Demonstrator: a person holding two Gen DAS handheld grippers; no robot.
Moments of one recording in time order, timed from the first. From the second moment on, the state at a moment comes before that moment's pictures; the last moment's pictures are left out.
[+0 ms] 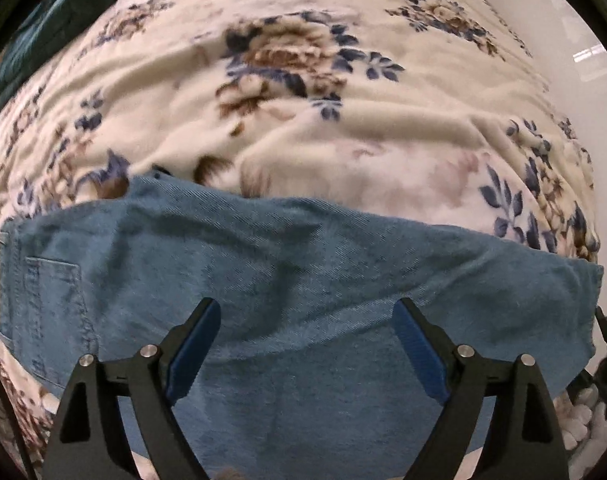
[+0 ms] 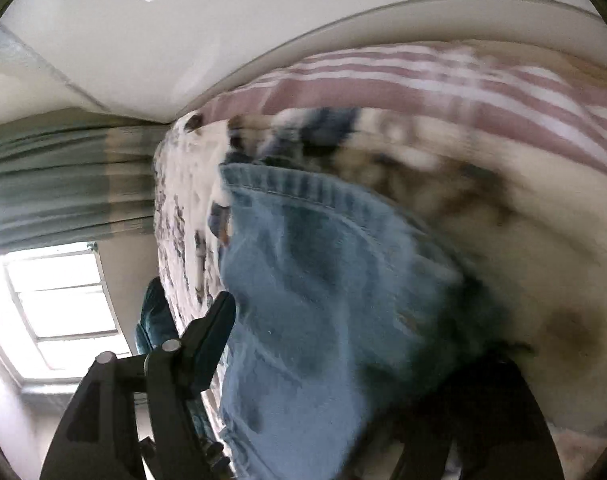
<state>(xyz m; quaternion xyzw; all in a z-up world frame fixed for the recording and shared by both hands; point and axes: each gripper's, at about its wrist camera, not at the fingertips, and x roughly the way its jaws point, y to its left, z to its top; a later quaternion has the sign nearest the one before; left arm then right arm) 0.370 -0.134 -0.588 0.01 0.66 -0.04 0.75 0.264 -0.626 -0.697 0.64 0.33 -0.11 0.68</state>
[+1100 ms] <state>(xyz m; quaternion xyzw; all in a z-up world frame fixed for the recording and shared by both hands) 0.347 0.027 -0.522 -0.09 0.63 -0.01 0.77 0.409 -0.327 -0.458 0.27 0.43 -0.07 0.86</state>
